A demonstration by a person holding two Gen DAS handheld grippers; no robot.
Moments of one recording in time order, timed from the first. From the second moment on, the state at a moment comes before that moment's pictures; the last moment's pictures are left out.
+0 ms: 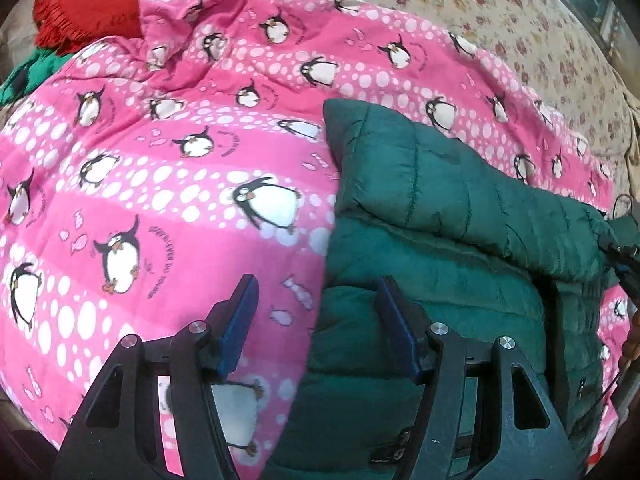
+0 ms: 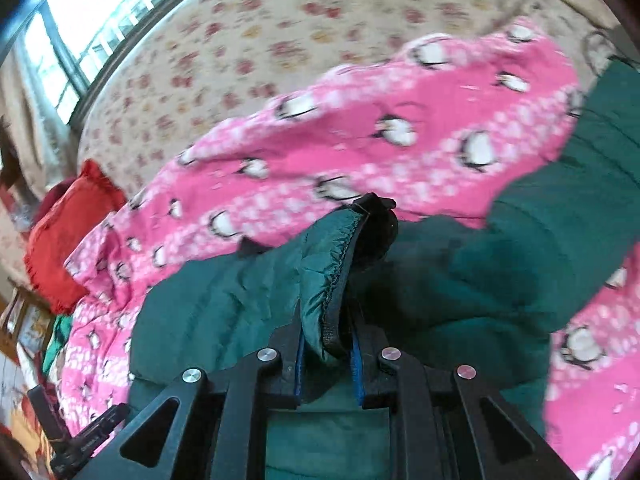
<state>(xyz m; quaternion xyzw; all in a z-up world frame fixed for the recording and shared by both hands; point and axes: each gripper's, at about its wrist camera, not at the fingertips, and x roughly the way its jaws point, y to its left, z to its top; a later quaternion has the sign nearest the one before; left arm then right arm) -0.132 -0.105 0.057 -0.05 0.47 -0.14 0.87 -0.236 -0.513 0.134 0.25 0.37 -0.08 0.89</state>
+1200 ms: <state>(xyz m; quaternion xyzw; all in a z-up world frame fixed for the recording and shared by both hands) -0.058 -0.188 0.054 0.01 0.44 -0.14 0.89 -0.155 -0.485 0.068 0.09 0.45 -0.11 0.88</state>
